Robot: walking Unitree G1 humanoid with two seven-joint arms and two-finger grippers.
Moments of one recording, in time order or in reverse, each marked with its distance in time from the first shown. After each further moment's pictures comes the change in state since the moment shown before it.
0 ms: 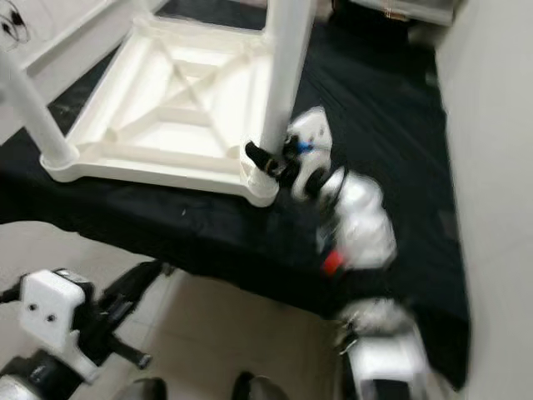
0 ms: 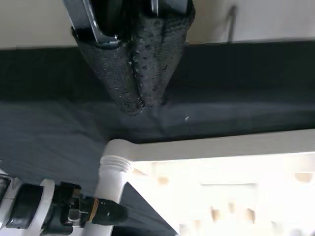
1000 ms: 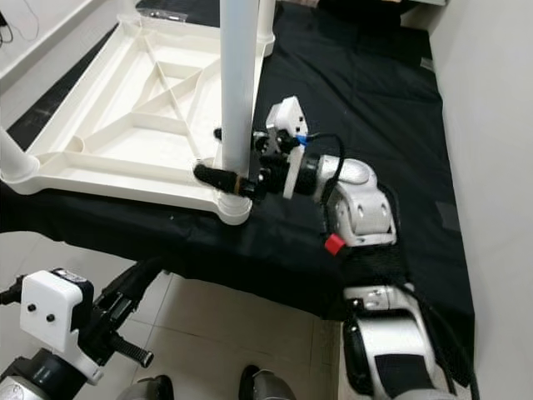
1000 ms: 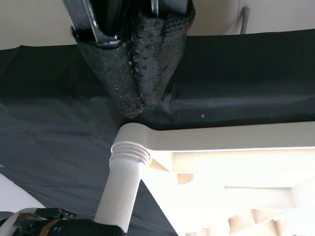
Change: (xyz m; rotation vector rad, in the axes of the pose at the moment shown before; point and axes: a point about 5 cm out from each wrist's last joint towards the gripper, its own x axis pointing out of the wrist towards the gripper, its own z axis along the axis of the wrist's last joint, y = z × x) left arm 0.001 -0.003 0.000 -0.018 -0.007 0.006; right arm 0.000 0.006 0.053 -0.004 -0.110 0.966
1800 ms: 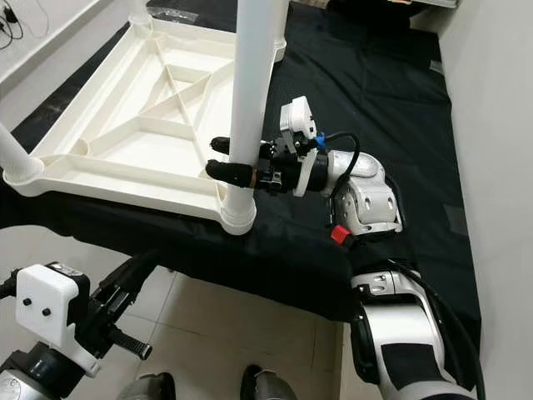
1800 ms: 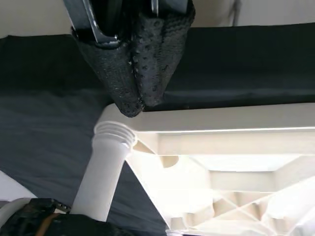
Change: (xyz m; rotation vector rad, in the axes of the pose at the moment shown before) left arm 0.004 0.005 0.006 0.016 -0.036 0.007; right arm -0.006 -0.003 -0.005 -0.061 -0.031 -0.112
